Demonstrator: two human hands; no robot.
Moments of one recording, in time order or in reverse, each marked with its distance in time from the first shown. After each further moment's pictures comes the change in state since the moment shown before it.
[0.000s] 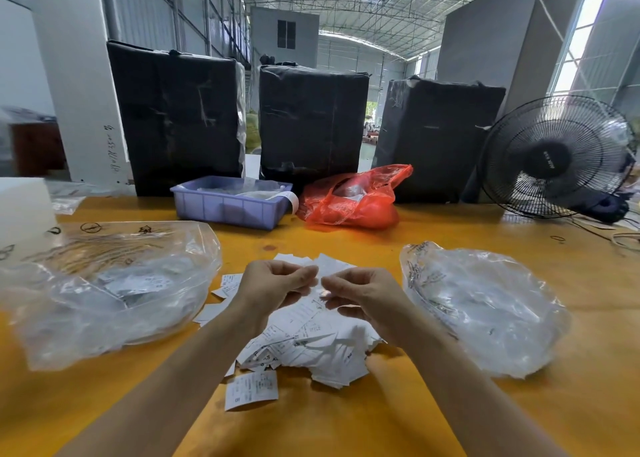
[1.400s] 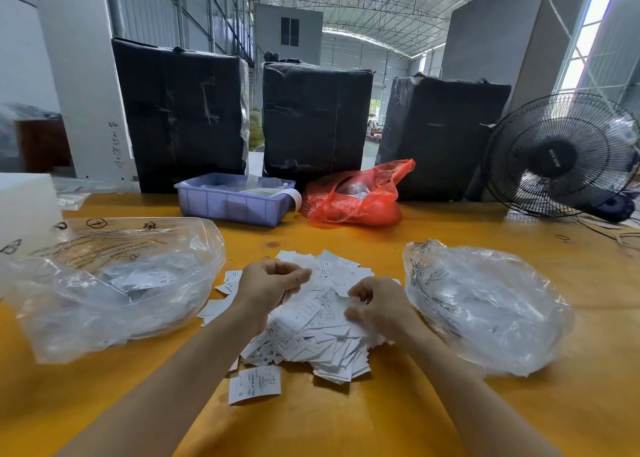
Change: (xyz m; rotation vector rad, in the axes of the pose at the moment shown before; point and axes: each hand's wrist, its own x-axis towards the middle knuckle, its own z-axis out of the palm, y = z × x) left_hand 0.007 -0.010 -0.007 -0.092 0.079 -0.026; right_hand 0.016 0.035 -0.015 -0.825 0.265 -0.080
